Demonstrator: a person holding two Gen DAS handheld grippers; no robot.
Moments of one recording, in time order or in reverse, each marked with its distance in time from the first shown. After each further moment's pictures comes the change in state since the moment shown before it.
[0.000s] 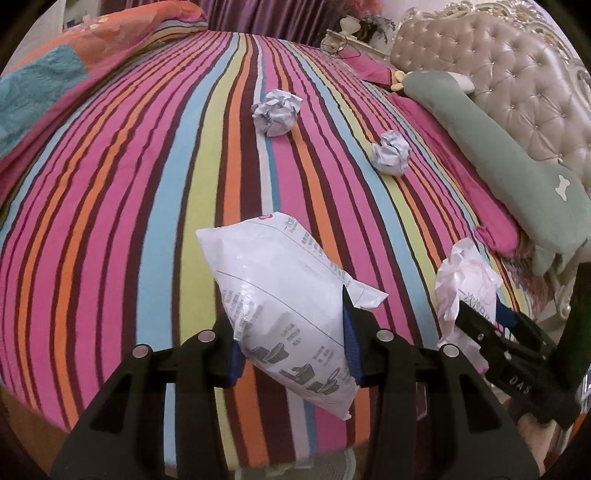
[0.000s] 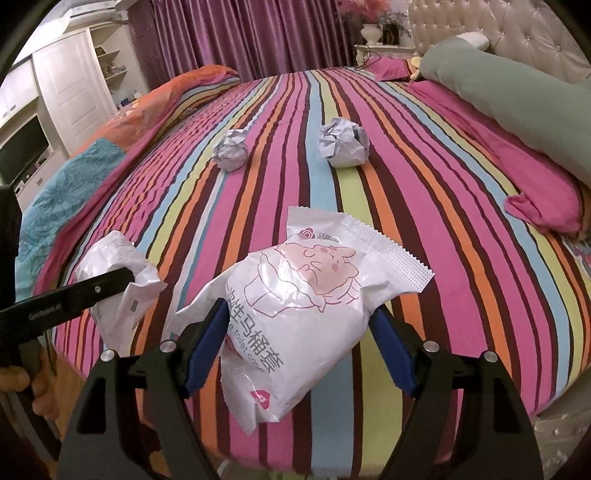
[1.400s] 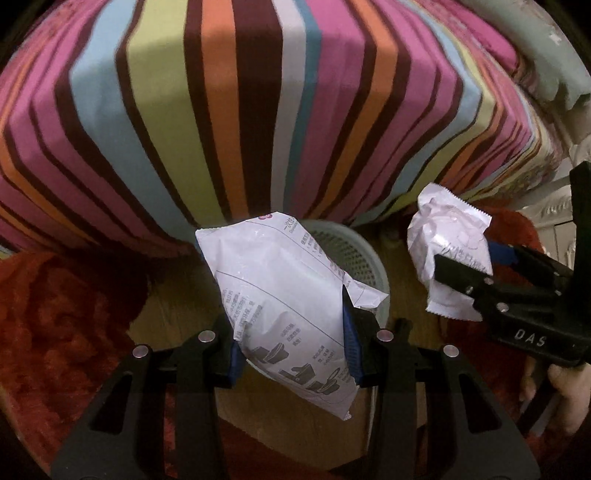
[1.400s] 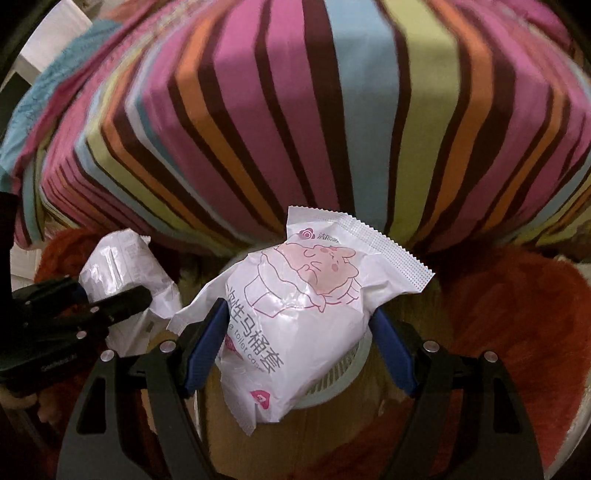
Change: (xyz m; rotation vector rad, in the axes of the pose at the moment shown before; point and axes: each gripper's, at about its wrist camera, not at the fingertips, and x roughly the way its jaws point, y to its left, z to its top) left arm 0.020 0.004 -0.251 0.096 0.454 0.022; right arm 0.018 0.006 -0.199 0.038 0.497 0.015
